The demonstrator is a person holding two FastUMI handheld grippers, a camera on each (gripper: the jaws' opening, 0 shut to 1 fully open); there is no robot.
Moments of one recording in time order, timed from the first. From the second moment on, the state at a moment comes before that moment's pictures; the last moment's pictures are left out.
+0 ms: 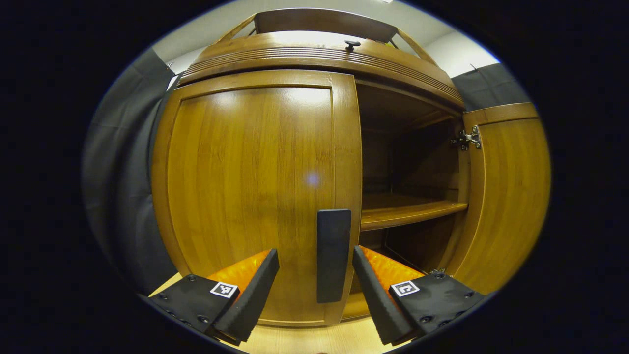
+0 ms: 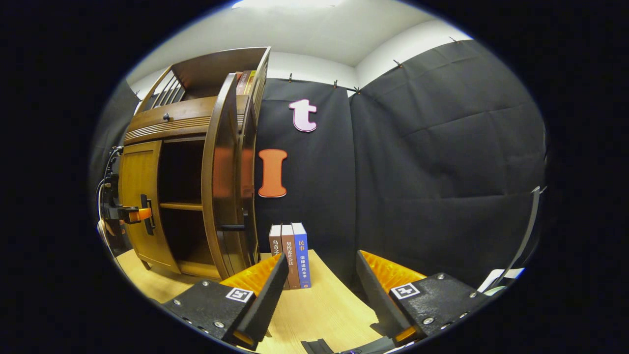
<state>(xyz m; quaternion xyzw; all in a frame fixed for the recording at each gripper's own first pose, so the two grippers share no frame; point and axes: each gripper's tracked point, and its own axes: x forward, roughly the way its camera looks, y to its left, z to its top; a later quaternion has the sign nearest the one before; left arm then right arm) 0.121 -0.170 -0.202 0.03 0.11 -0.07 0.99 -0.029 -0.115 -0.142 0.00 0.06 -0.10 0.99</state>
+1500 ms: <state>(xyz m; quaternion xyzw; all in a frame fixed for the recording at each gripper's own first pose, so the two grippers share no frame) 0.060 -0.174 -0.205 0.02 0.14 -0.15 0.98 -0.039 -0.086 -0.114 -0.01 0.04 -0.09 1.00</state>
